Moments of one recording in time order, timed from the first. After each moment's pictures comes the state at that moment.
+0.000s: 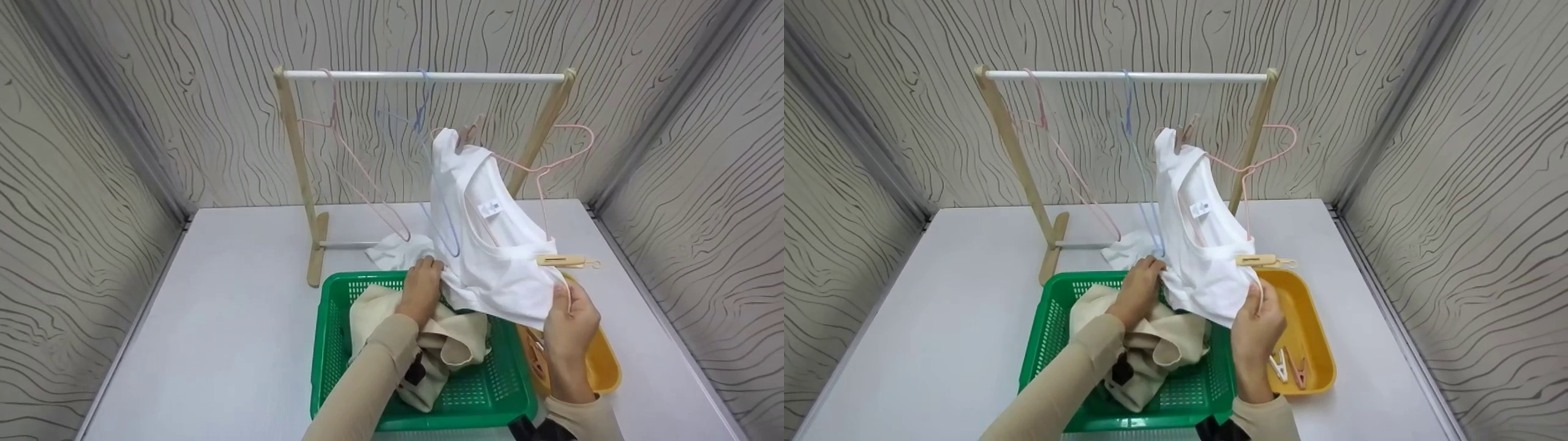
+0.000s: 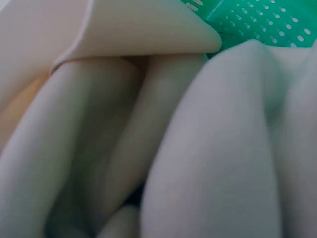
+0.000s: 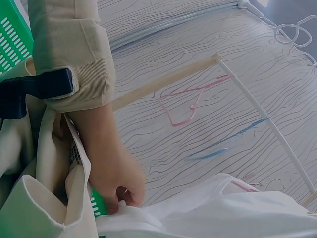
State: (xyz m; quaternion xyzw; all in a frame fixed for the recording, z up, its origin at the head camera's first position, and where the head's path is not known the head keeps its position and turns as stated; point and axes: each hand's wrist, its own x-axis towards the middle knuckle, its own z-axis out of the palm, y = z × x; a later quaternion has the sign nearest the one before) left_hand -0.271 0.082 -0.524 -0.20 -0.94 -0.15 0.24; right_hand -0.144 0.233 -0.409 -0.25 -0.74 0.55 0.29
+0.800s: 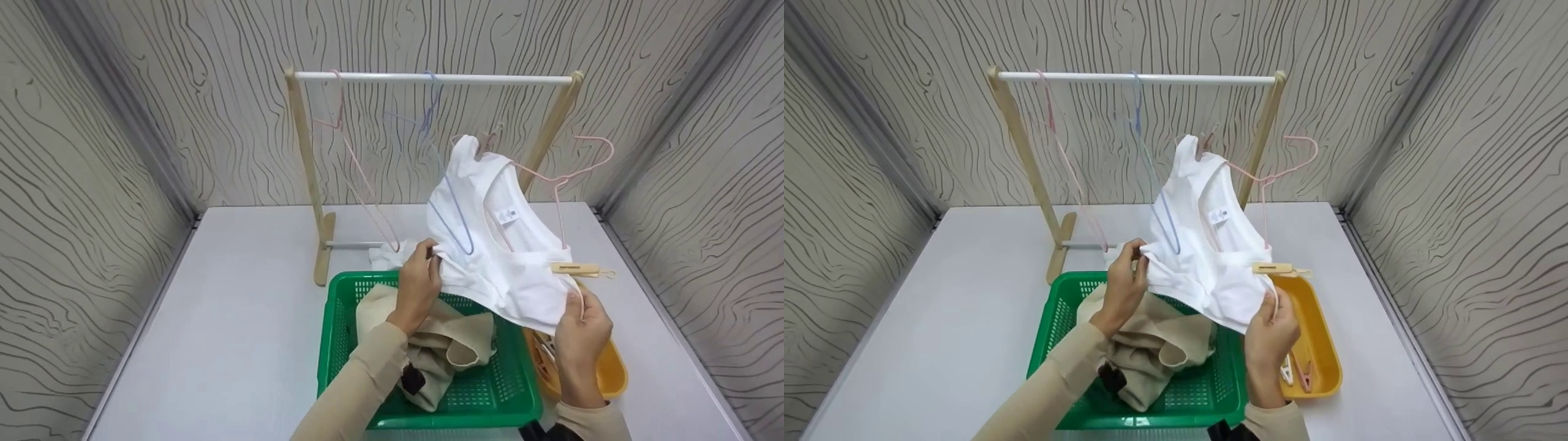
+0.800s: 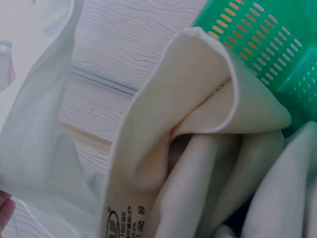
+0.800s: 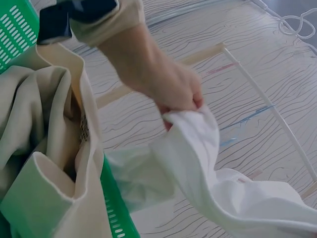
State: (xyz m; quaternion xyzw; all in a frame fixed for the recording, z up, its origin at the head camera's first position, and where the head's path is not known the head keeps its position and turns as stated) left_hand -0.242 0.058 -0.471 -0.18 -0.83 -0.47 0.26; right_hand -0.142 0.246 -0.423 -0.25 -0.75 0.55 0.27
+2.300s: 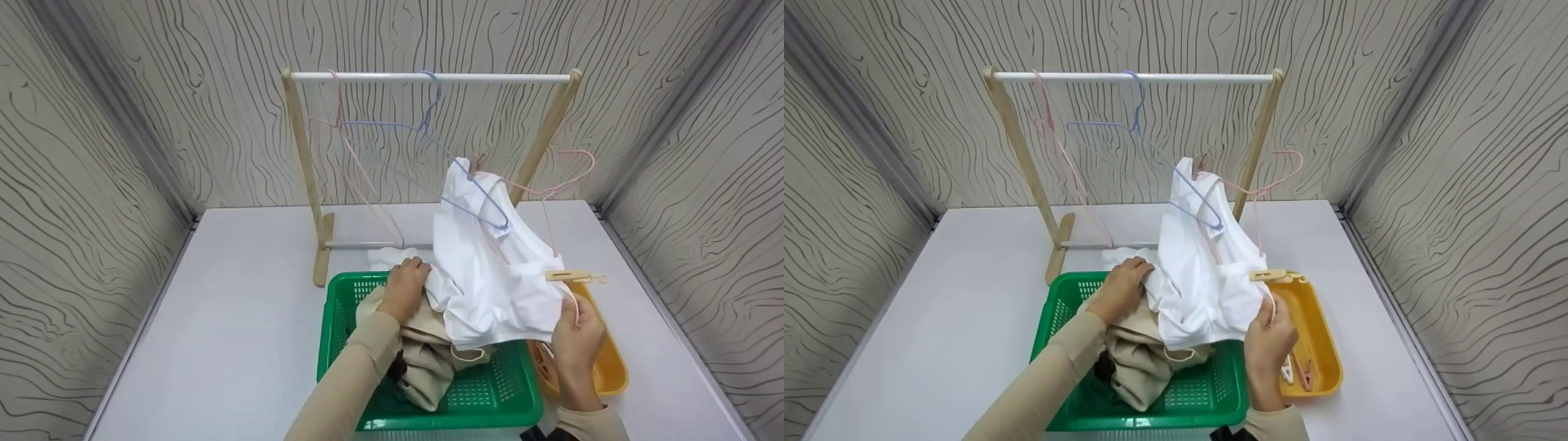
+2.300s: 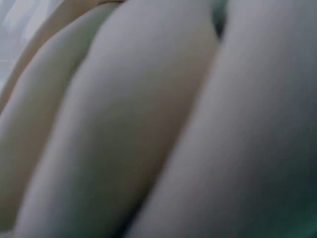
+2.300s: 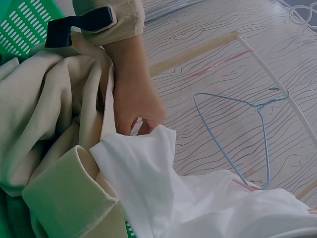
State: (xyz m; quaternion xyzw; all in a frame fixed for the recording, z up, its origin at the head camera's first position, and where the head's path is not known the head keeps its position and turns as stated) left_hand -0.273 0.038 -0.514 -0.23 -0.96 -0.09 0.15; right_hand -0.143 0.248 -0.439 -0.27 -0.78 0.48 0.31
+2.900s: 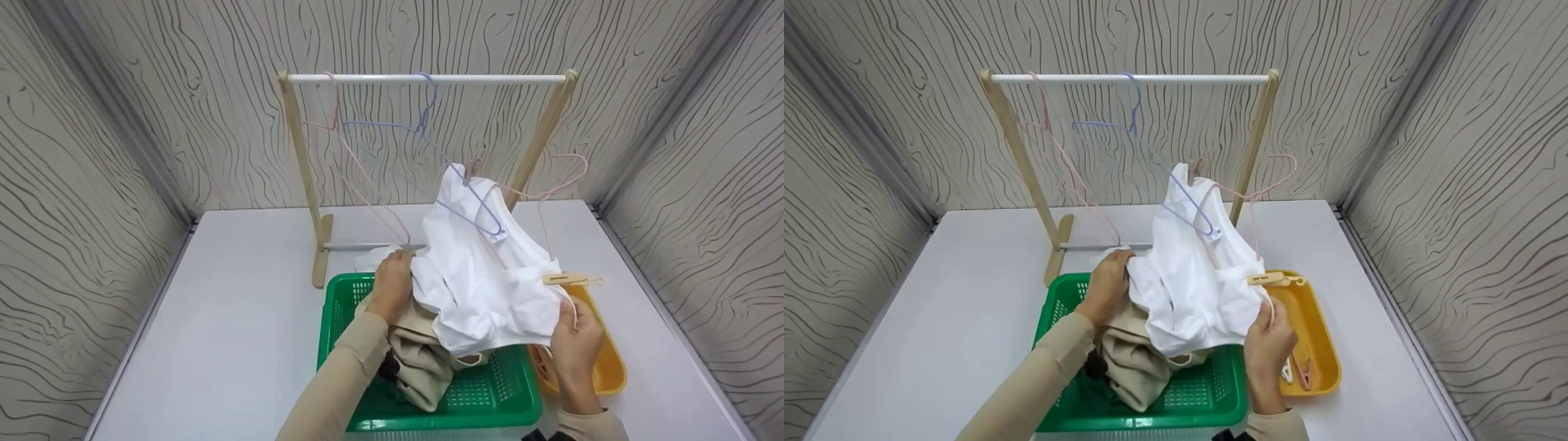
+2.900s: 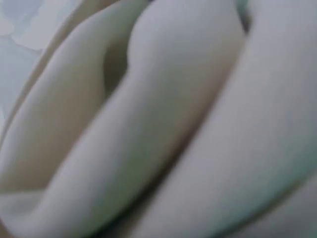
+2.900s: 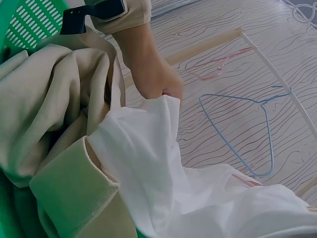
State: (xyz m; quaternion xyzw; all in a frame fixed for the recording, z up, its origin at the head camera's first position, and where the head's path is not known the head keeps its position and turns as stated) left_hand -0.275 0.028 -0.508 -0.18 -0.92 -0.19 0.29; right_hand -0.139 0.253 -0.445 -0.26 -0.78 0.49 0.29
